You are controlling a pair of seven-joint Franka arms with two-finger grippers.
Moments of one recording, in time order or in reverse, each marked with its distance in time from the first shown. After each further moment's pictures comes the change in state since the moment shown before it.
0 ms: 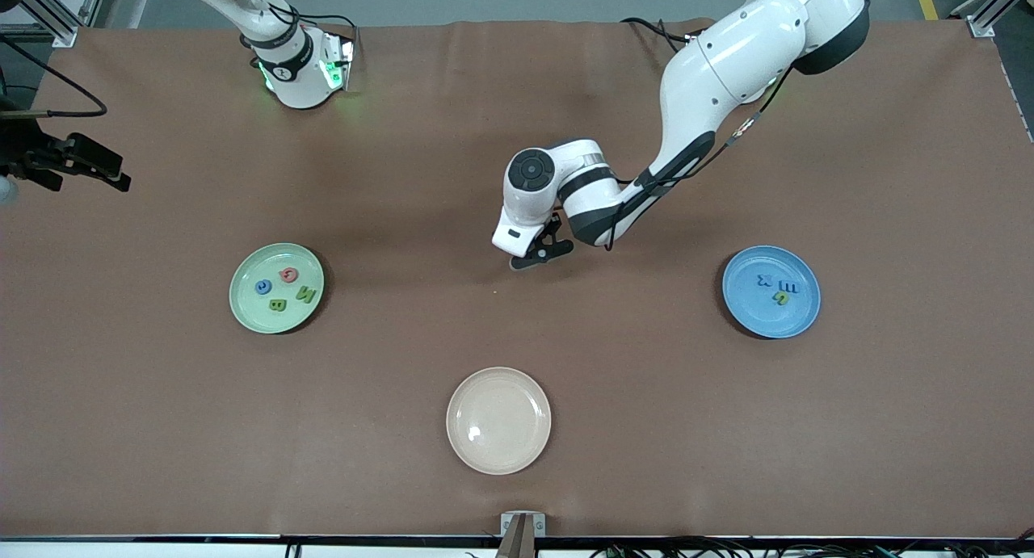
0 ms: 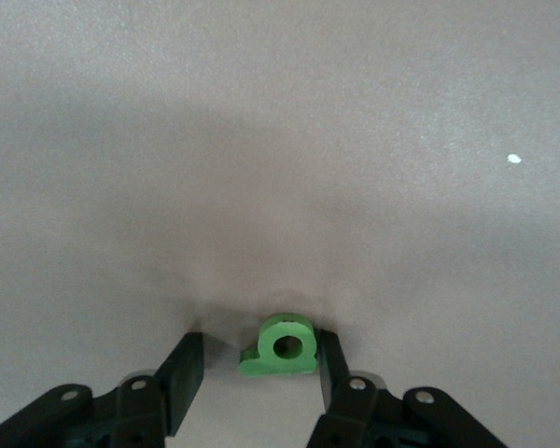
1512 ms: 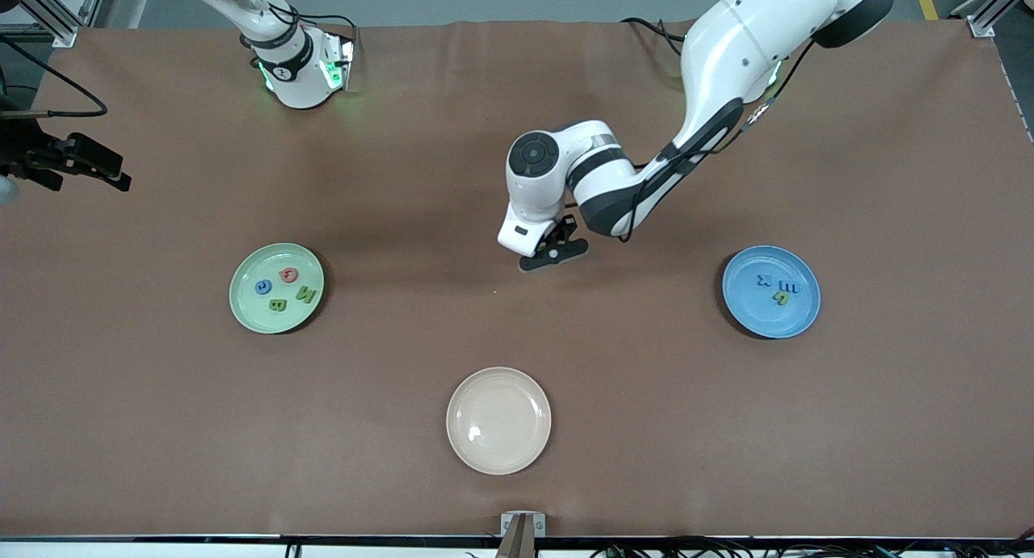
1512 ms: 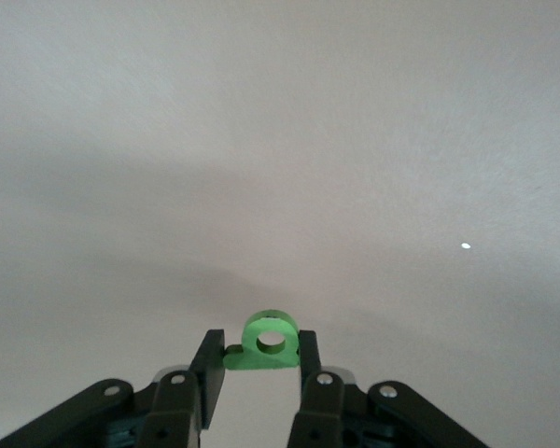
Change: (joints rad) left arm 0.112 -0.155 -0.089 0.024 0.000 -0.230 0.112; right arm 0.000 0.000 0.000 0.000 0.000 -0.003 0.000
